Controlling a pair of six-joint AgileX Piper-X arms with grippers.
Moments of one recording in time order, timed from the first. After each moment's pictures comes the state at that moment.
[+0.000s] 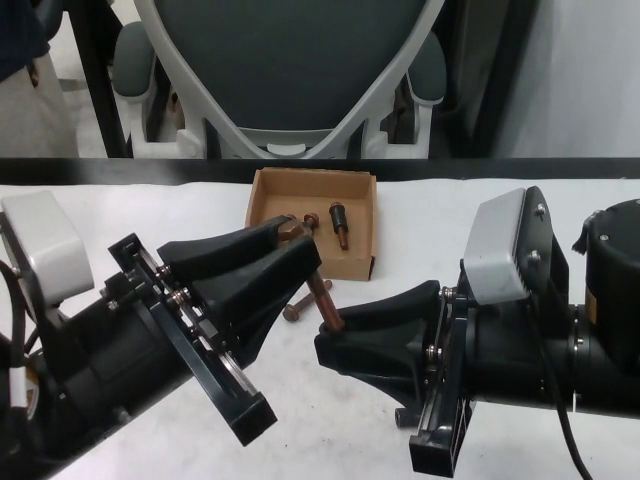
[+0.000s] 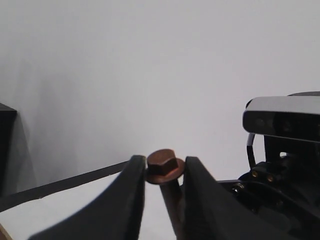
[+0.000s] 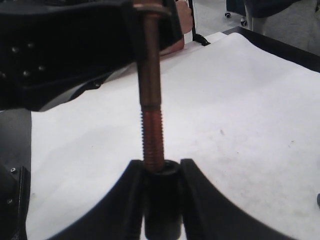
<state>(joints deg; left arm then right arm) -37.7 62.6 -12.4 -58.6 18.1 -13.1 42.4 65.8 -30.2 -13.6 -26.0 1.6</state>
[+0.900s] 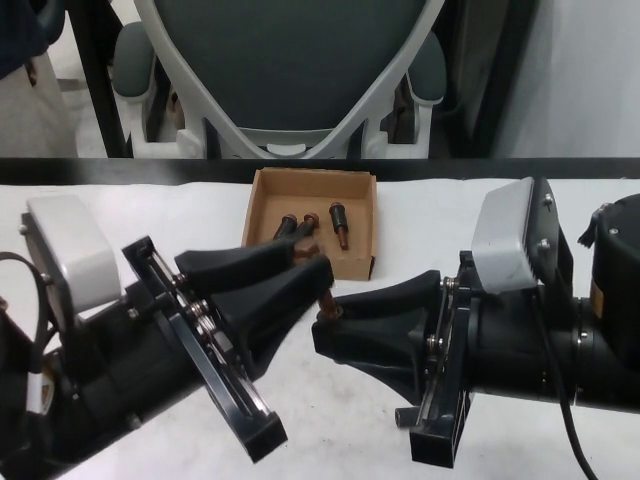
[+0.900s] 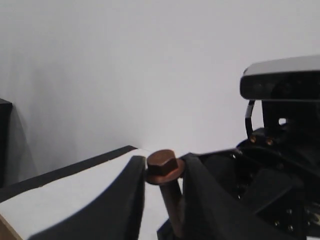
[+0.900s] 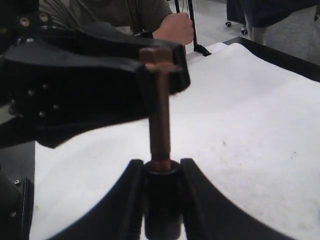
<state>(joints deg) -37.7 62.6 -13.3 -54.3 20.3 -9.1 42.4 65.5 -30.2 -15.5 -26.0 3.0</state>
